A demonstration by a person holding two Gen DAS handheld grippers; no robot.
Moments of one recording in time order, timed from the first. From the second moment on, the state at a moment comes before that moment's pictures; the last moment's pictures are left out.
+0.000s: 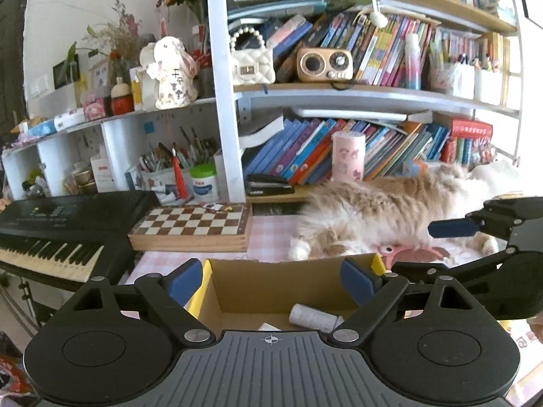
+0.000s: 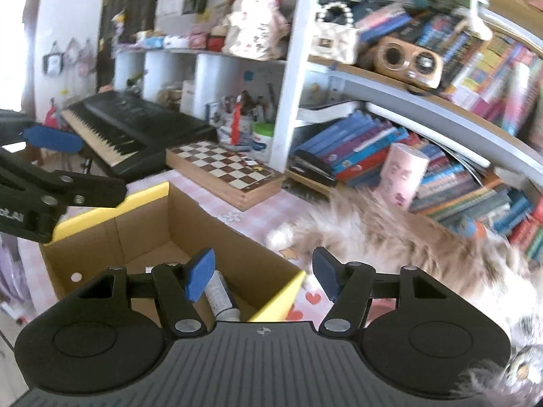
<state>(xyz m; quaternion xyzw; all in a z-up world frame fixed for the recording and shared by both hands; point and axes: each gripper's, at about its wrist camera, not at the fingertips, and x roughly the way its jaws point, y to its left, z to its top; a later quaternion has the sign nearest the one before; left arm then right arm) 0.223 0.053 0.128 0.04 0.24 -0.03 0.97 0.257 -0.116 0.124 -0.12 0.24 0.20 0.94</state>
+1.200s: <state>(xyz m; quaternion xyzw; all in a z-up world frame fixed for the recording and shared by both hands) 0.063 0.080 0.078 0.00 0.26 -0.01 0.97 0.060 -0.104 0.076 -0.02 0.28 0.02 0.96</state>
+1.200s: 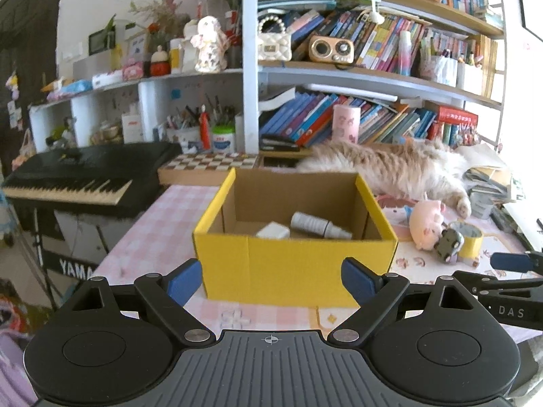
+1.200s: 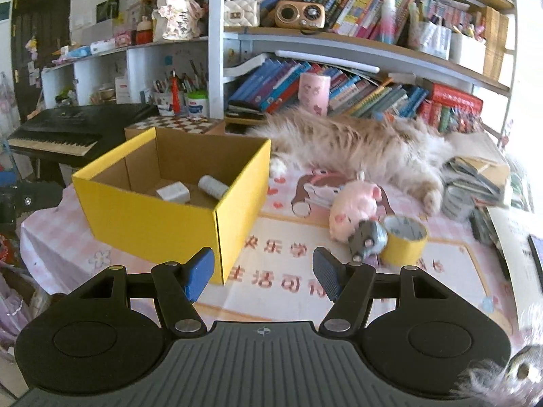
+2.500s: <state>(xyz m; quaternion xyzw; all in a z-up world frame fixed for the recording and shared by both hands) 0.023 0.046 0.040 0.01 0.29 -0.05 0.95 -0.003 -0.093 0.043 0.00 0.34 -0.03 0.94</state>
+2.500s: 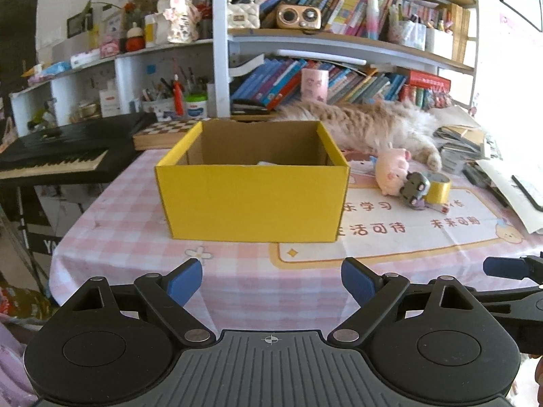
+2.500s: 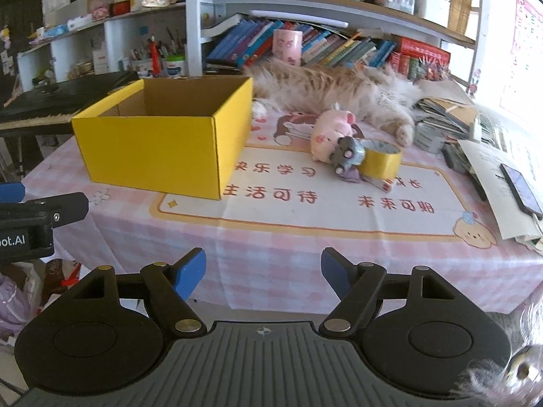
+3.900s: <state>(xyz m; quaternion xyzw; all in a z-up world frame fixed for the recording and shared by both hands) 0.083 -0.056 0.025 0.05 0.32 -0.17 0.93 0.014 -0.177 0.028 0.02 0.38 -0.11 0.92</state>
